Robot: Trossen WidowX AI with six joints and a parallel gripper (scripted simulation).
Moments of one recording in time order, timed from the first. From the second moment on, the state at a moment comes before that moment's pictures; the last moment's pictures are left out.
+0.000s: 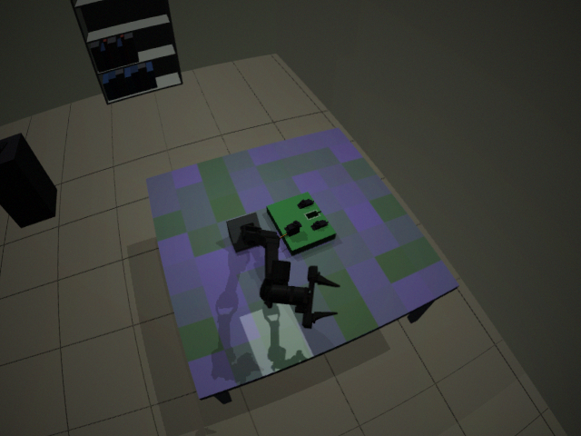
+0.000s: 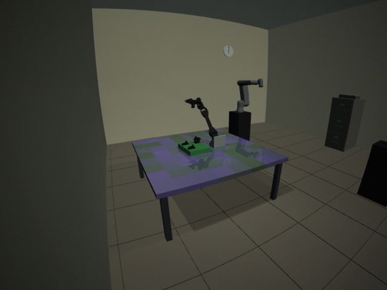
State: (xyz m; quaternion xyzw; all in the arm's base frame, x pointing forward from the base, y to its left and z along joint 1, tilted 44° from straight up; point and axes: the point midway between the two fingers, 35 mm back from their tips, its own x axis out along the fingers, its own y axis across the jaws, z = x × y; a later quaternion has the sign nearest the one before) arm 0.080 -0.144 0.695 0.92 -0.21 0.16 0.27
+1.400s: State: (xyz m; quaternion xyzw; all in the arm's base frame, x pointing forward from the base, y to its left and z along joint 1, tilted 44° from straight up) arm 0.105 -0.197 0.699 0.93 -0.05 0.33 -0.15
